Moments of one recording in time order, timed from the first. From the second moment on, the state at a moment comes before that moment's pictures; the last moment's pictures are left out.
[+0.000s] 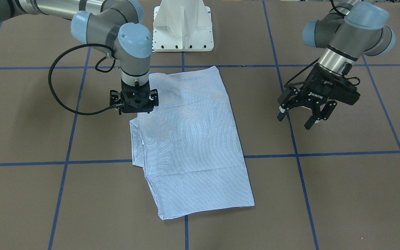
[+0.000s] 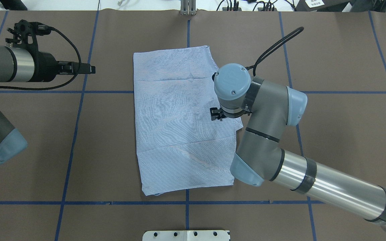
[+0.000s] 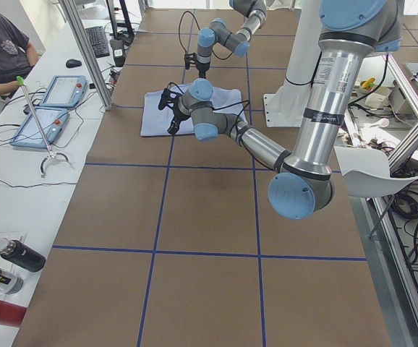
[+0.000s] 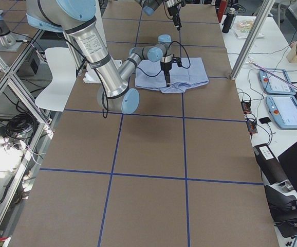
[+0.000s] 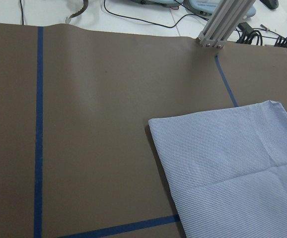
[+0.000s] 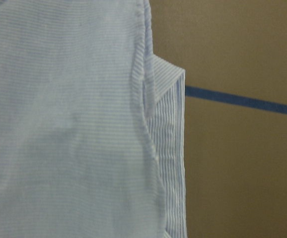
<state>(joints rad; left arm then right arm) -0.86 -1.81 -1.81 -2.32 -1.88 -1.04 0.58 -0.85 1.54 -1.70 1.74 0.98</state>
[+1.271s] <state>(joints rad) -0.86 -1.81 -1.89 -2.31 -1.91 -1.11 0.72 -1.01 1.74 -1.76 1.88 1.01</state>
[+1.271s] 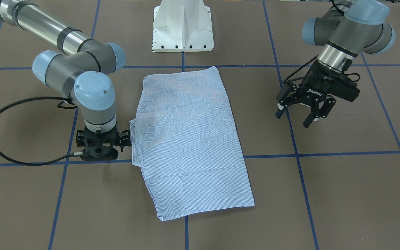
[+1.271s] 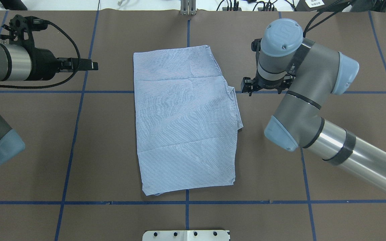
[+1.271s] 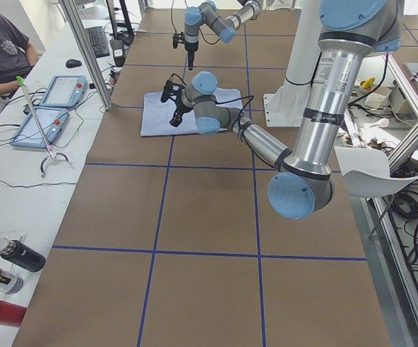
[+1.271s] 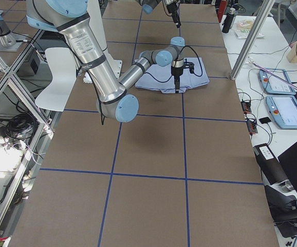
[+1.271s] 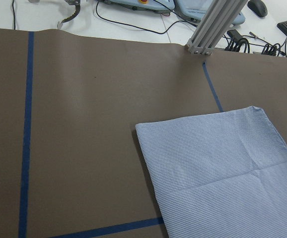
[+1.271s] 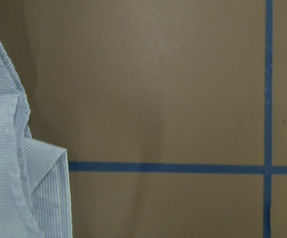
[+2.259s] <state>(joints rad) -0.85 -1.80 -1.96 -2.33 -2.03 -1.13 0.43 -1.08 1.99 -1.74 1.70 2.13</state>
